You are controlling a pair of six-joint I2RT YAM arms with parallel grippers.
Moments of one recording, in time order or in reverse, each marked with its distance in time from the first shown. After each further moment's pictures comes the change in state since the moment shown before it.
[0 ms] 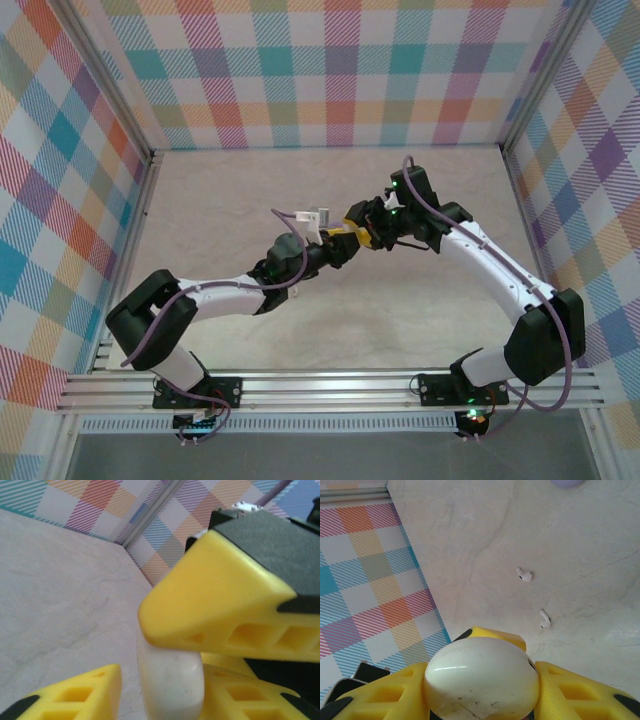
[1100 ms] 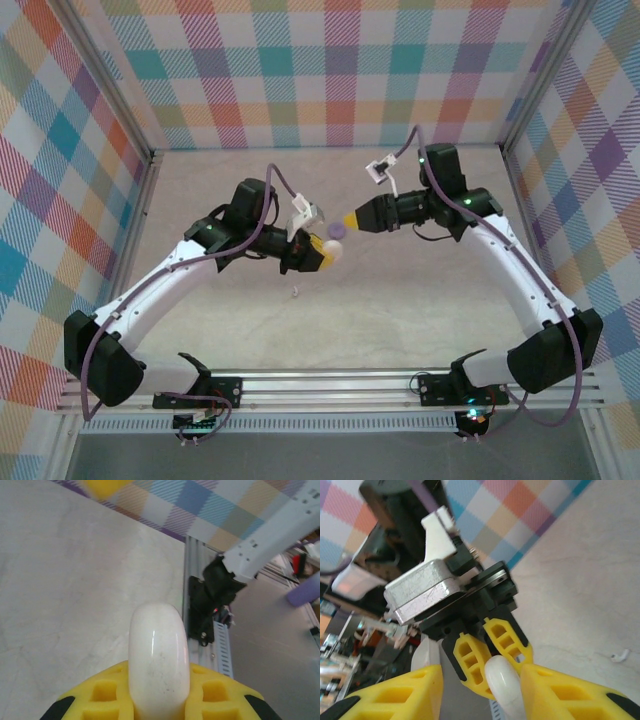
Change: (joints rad) left arm 0.243 -0.255 0.478 -1.415 0.835 0.904; right arm -0.076 -0.046 0.166 -0.101 -0.669 -0.964
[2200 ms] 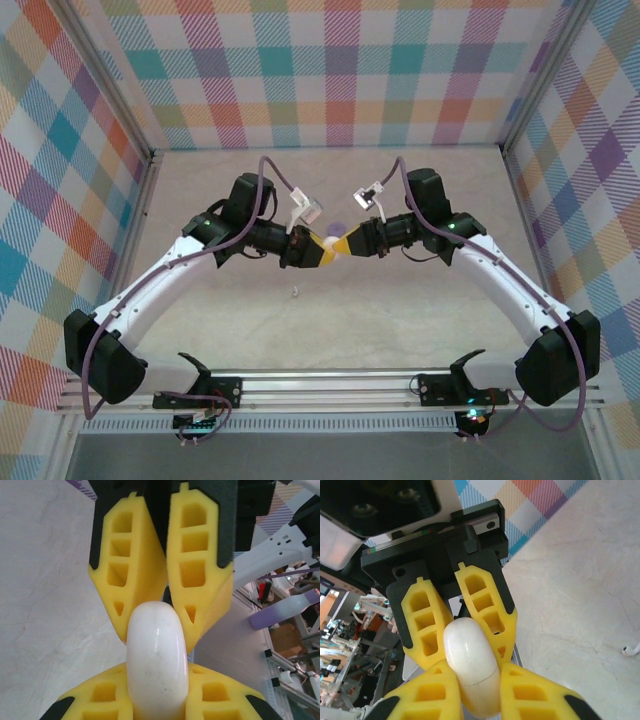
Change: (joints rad) left arm 0.010 0.008 0.035 0.005 0.055 -0.239; right arm 0.071 -0.063 -0.234 0.233 0.011 0.041
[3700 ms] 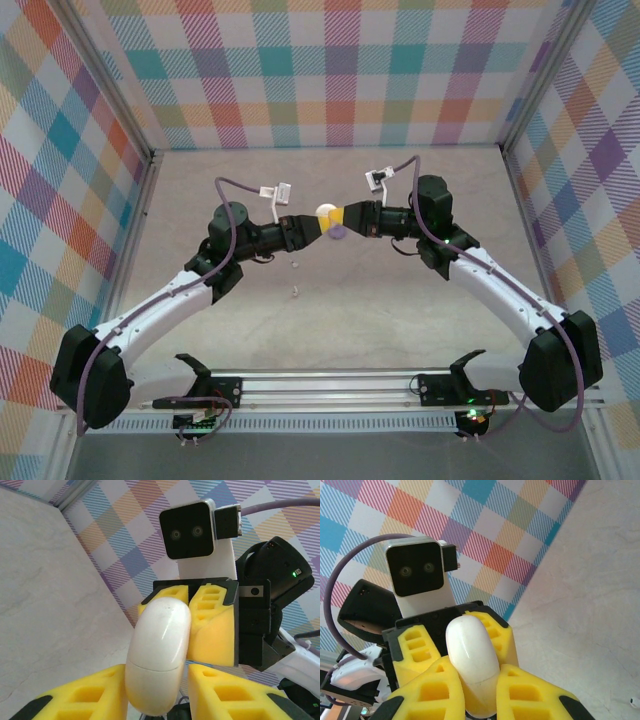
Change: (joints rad) left arm 0.003 -0.137 -0.426 0.946 -0.340 -0.848; right arm 0.006 -0.033 -0.180 0.604 0.293 0.629
